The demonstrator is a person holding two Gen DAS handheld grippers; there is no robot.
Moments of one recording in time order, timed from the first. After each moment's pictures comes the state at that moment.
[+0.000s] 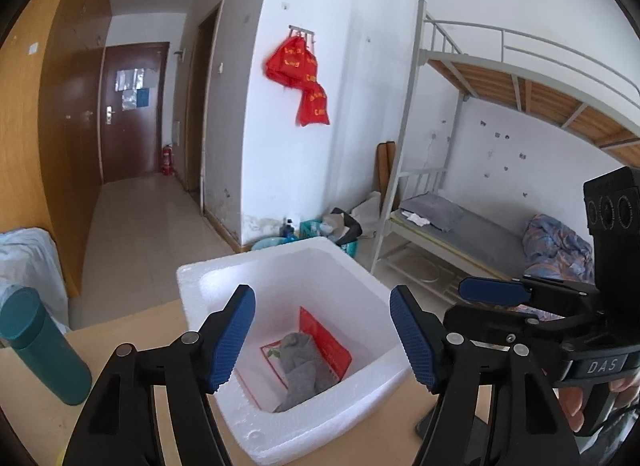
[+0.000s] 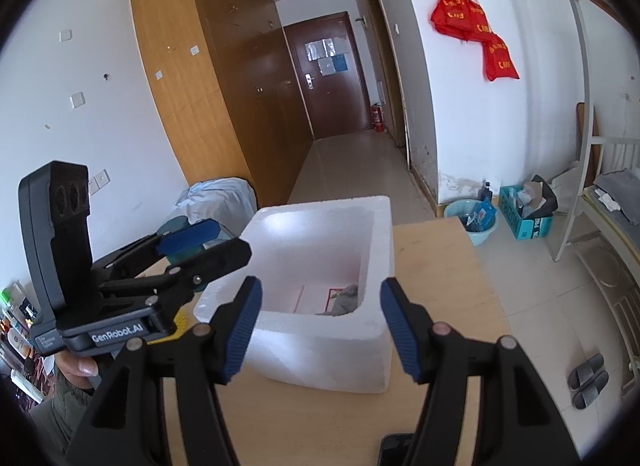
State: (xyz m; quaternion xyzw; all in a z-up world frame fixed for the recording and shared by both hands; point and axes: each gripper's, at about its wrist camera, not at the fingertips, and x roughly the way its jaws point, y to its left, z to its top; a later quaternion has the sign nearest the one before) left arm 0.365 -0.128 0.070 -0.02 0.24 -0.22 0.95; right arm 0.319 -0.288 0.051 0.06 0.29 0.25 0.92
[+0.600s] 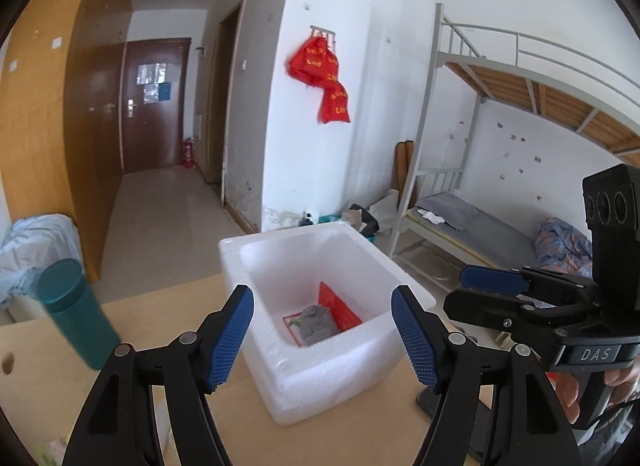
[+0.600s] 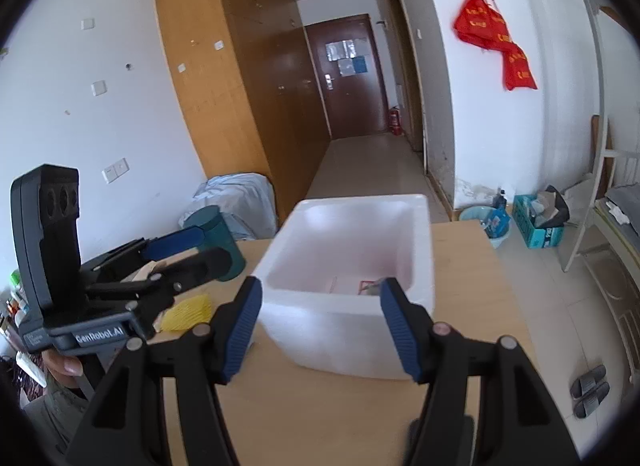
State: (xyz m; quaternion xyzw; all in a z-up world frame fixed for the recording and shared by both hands) left arm 0.314 -0.096 0.077 -0.03 0.25 -0.18 0.95; right arm 0.287 -0.267 0.059 0.04 0.28 0.28 0.92
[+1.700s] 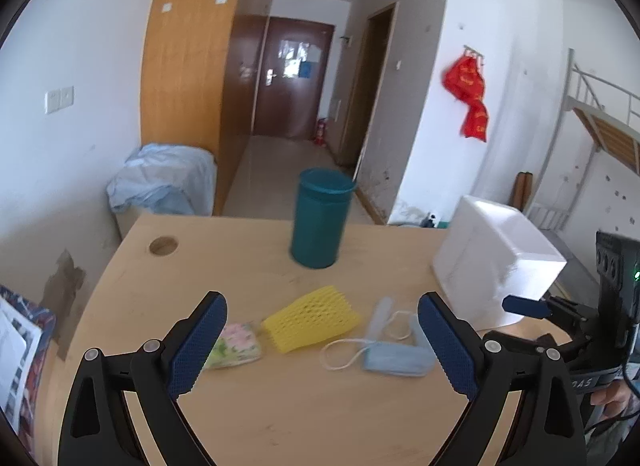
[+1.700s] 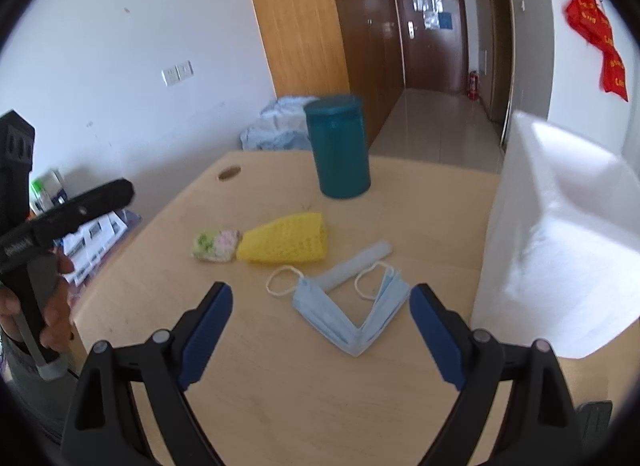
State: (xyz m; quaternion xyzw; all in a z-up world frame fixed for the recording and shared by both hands) left arm 0.176 0.137 0.040 -0.10 0.27 0.04 0.96; right arm 0.259 -0.081 -0.022 -0.06 0.35 0.38 0.85
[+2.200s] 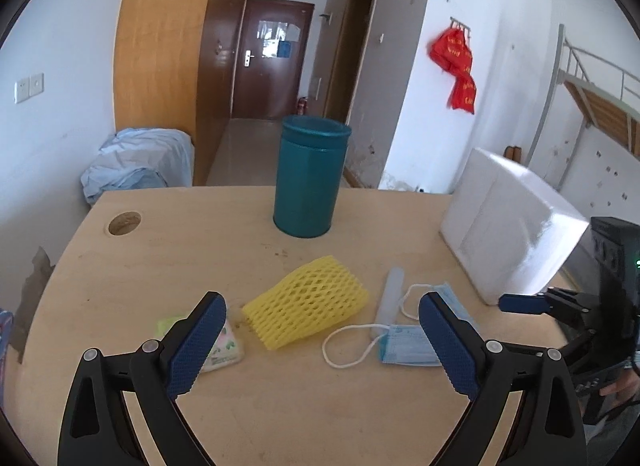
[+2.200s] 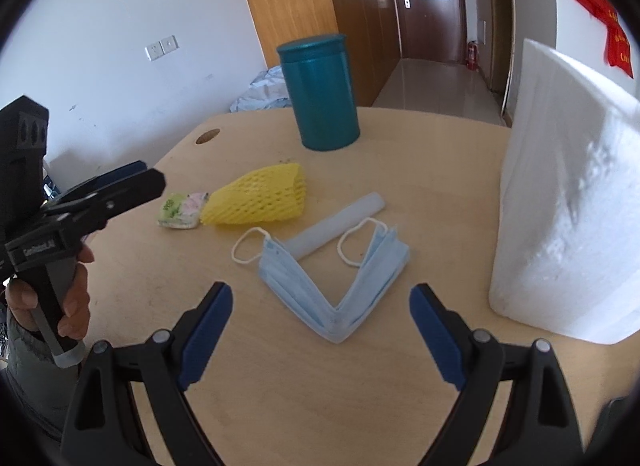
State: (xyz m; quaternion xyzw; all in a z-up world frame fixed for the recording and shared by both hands) left arm 0.225 0.137 -0.027 -0.09 0.31 0.00 0.95; right arm 0.284 -0.077 -0.071 -0.07 0.40 0.37 0.84
